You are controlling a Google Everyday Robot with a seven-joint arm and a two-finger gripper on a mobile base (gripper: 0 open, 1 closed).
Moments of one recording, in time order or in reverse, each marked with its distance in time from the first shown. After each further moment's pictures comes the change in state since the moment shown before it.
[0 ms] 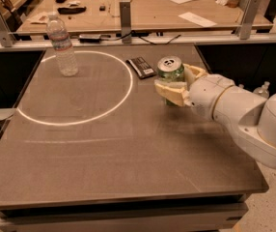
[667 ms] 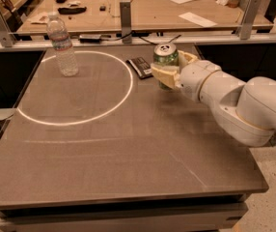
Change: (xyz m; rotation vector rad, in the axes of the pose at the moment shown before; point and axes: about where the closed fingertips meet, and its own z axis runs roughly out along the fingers) arm -0.004 -0.034 0.050 0.064 -0.037 0.025
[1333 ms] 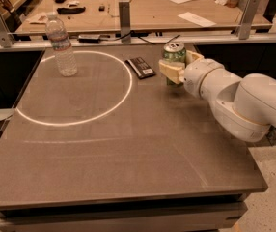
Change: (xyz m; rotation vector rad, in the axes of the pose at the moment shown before) arm 0.020 -0.035 0.010 0.120 0.066 0.071
